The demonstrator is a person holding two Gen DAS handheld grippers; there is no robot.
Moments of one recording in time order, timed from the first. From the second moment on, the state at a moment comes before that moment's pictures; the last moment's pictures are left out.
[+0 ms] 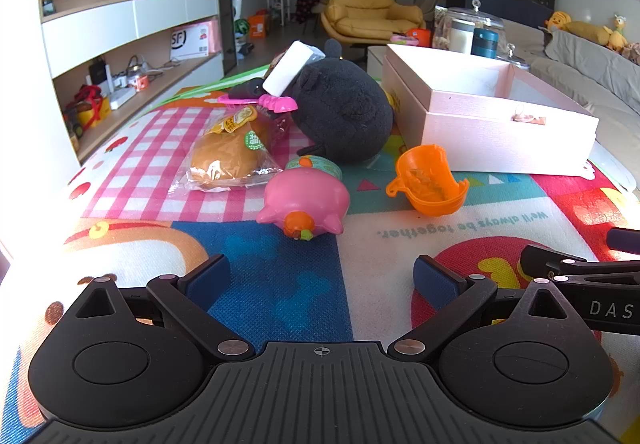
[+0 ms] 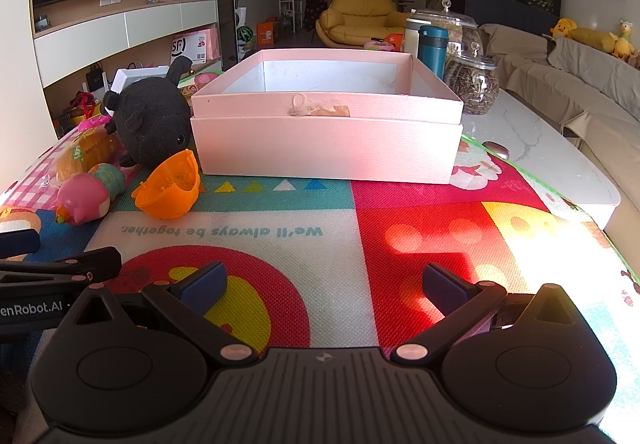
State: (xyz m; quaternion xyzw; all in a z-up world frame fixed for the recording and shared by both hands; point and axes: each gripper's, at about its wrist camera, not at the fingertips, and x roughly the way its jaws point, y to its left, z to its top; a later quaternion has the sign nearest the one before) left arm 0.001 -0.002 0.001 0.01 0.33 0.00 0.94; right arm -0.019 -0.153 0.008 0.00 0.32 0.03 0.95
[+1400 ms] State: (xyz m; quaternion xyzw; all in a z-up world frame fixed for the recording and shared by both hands) left arm -0.006 0.005 0.008 0.01 0.33 -0.03 0.95; right arm -0.004 -0.152 0.016 -0.01 0.38 0.04 0.92
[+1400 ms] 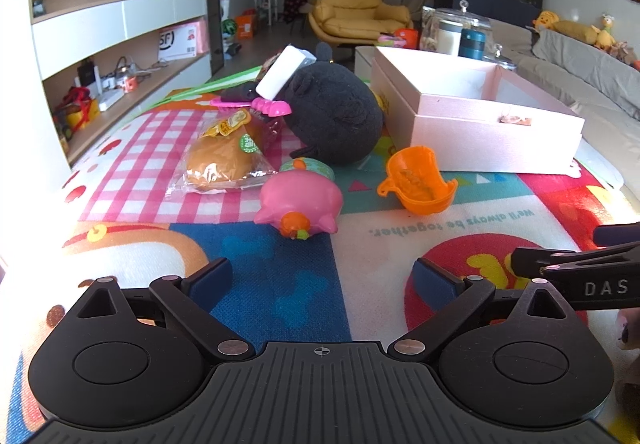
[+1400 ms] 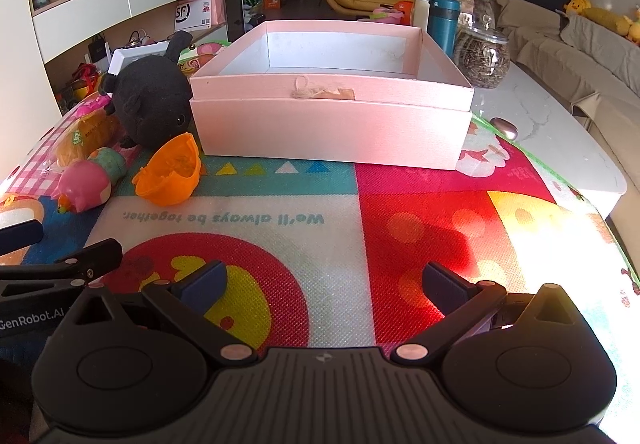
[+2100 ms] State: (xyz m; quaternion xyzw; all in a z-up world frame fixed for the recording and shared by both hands) left arm 0.114 0.095 0.024 -0.05 0.37 -0.01 0.93; right arm -0.016 -0.134 0.031 -0.01 0.36 0.13 0.93
